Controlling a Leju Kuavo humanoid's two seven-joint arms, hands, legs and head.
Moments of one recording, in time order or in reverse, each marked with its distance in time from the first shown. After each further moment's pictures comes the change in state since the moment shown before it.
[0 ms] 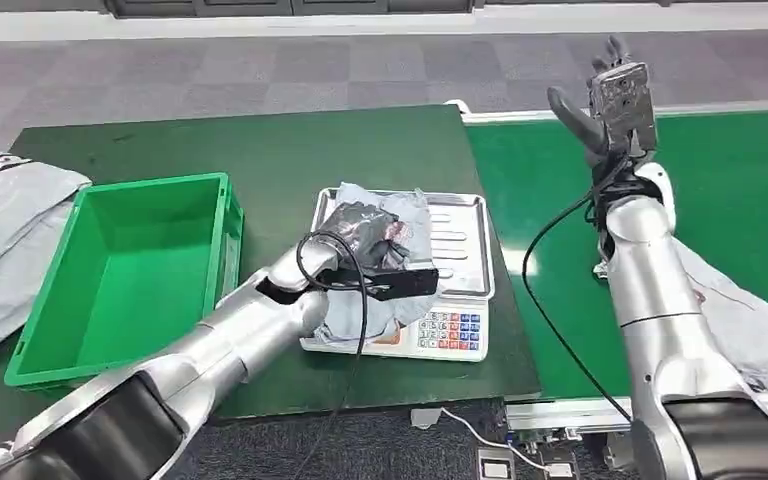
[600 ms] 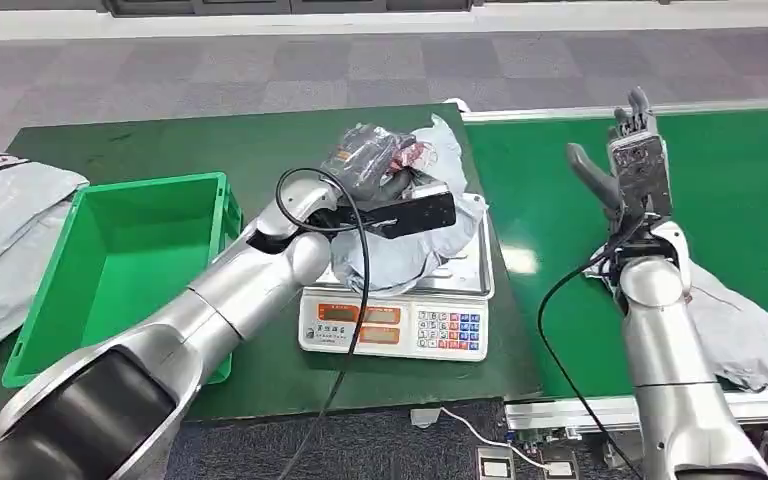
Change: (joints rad) left arm -0.084 -0.002 0.142 -0.163 0.007 -0.041 -0.010; right arm 0.230 -0.047 -0.047 -0.246 0.031 0.000 0.022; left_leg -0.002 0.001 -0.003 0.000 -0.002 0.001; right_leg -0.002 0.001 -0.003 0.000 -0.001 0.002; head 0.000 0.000
